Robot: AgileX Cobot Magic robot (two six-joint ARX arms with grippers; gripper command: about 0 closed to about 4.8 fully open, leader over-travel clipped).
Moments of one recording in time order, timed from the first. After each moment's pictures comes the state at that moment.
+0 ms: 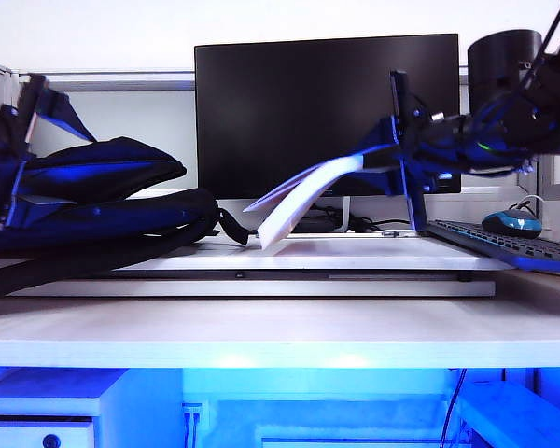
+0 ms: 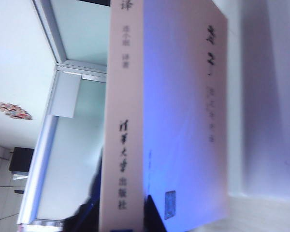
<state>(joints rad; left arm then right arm) 0.03 1.71 0.81 0.80 0.44 -1.18 0.24 1.89 0.96 0.96 -0.53 1.37</state>
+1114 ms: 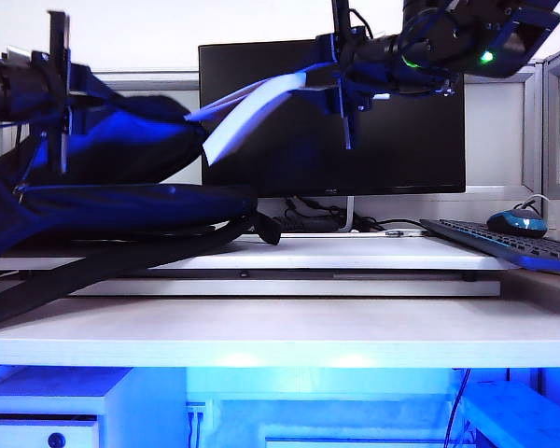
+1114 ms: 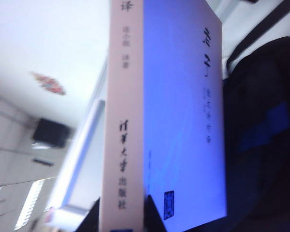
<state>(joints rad) -0.07 1.75 0.91 1.12 0.52 -1.34 0.37 1.87 1.28 0.75 -0.47 1.30</state>
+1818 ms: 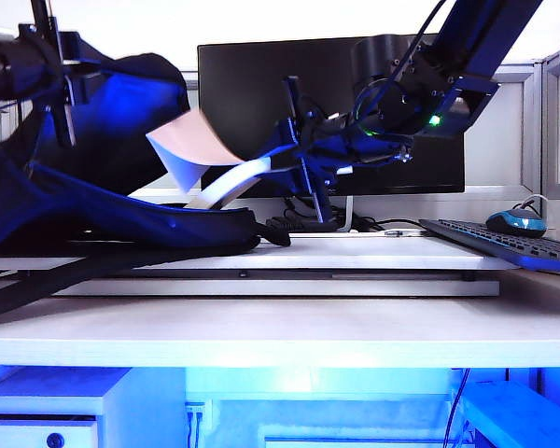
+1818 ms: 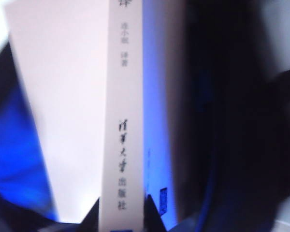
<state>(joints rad) -0.07 1.75 0.94 1.27 0.45 -1.51 0.44 2.08 1.37 0.61 -0.48 1.27</state>
